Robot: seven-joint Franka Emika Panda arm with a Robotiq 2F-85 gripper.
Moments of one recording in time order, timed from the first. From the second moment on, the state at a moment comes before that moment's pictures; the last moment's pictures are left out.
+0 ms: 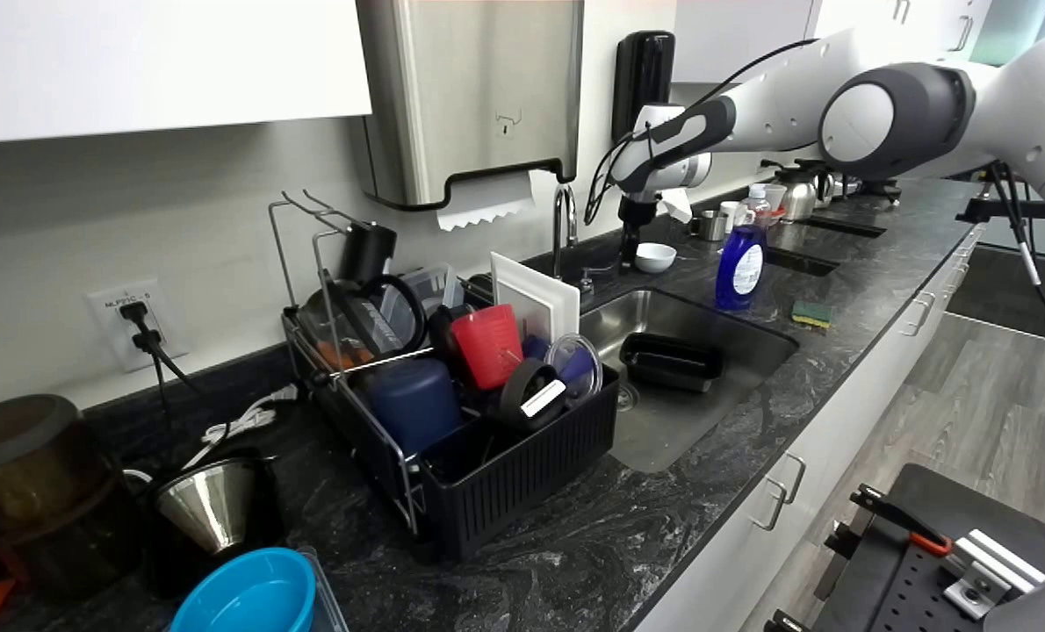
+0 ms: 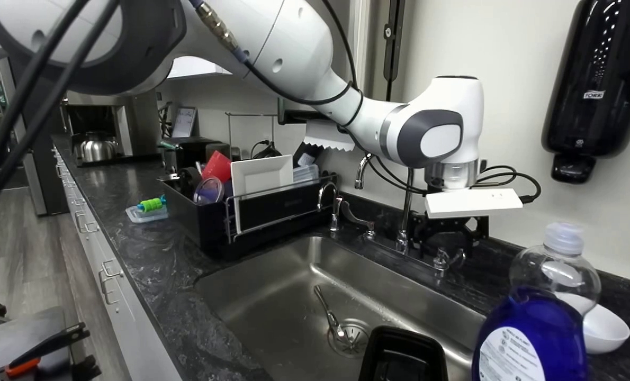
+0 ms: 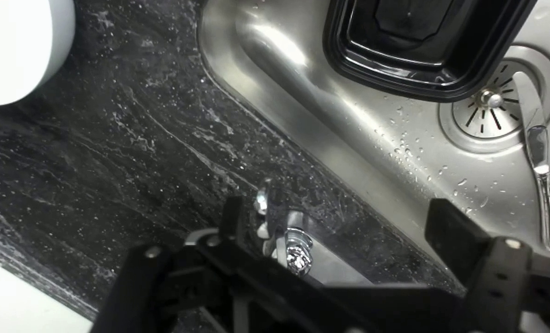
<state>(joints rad) -0.39 0.95 0.04 -1.08 0.00 2.23 -1.10</state>
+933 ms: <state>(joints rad) -0.39 0.95 0.05 -1.08 0.00 2.19 -1.10</state>
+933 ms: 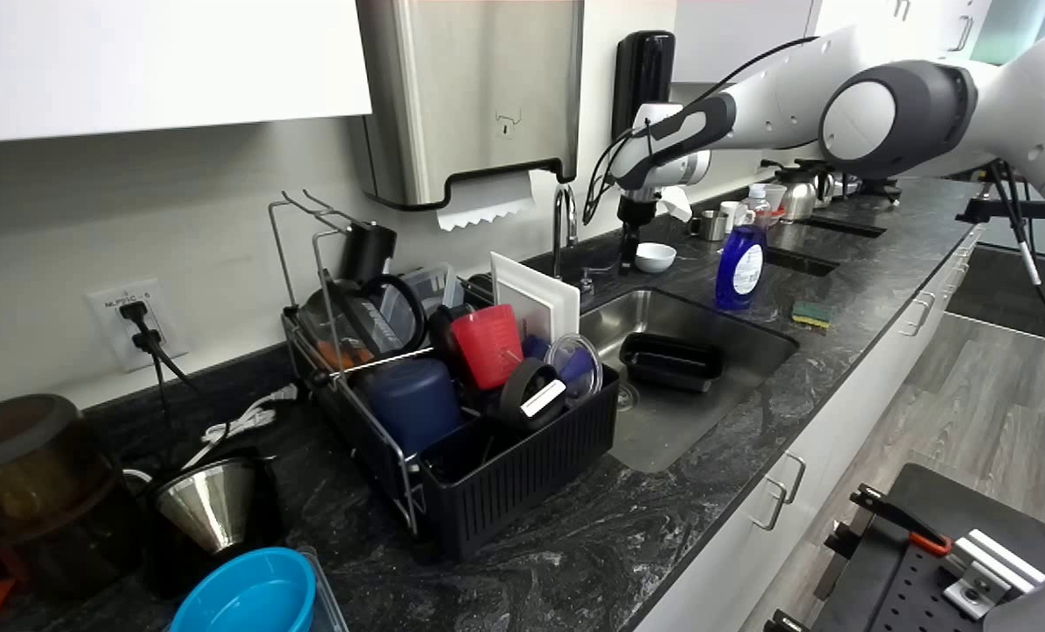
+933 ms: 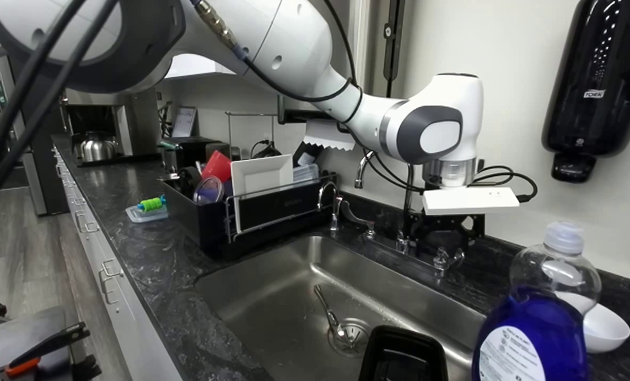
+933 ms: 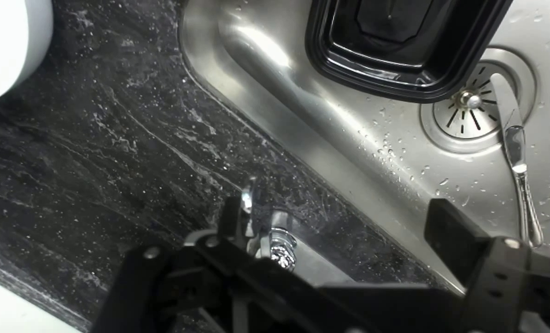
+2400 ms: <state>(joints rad) -0.38 0.85 0.05 -1.21 0.00 2.15 -1.09</state>
